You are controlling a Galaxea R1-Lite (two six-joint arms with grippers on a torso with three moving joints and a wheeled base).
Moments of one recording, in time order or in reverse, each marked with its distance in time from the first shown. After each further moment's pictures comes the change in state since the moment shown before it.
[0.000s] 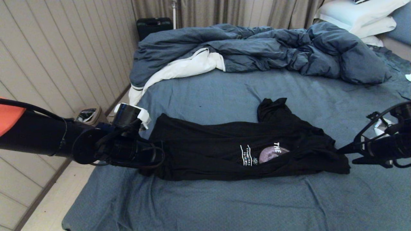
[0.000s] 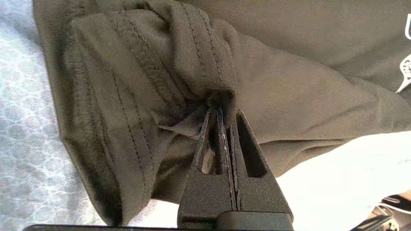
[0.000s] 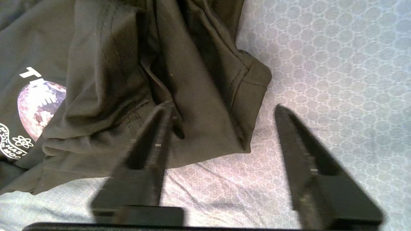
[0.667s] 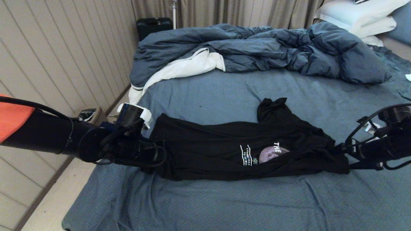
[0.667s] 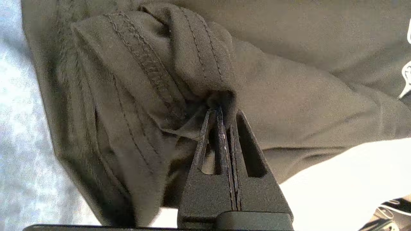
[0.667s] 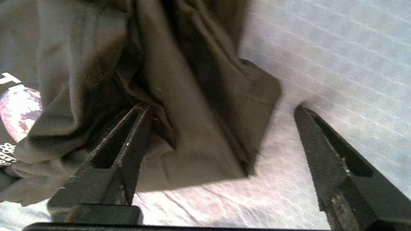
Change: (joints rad) left arm -0.001 0.028 -0.027 0.000 -0.001 -0.002; right arm 0.026 0.074 -0.027 0.000 0.001 0.013
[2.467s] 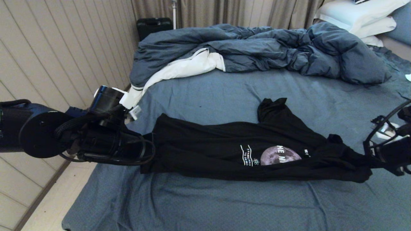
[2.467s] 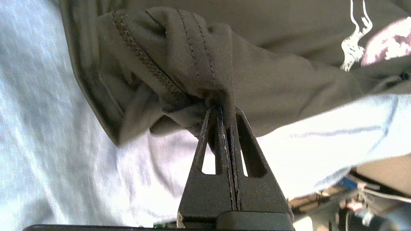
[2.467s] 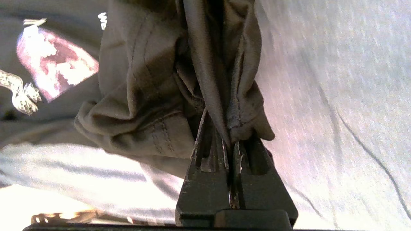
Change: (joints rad) left arm -0.028 -0.212 -0.012 0.213 0.004 -0.028; right arm -0.049 -0.137 0.014 0.222 0.020 -0.091
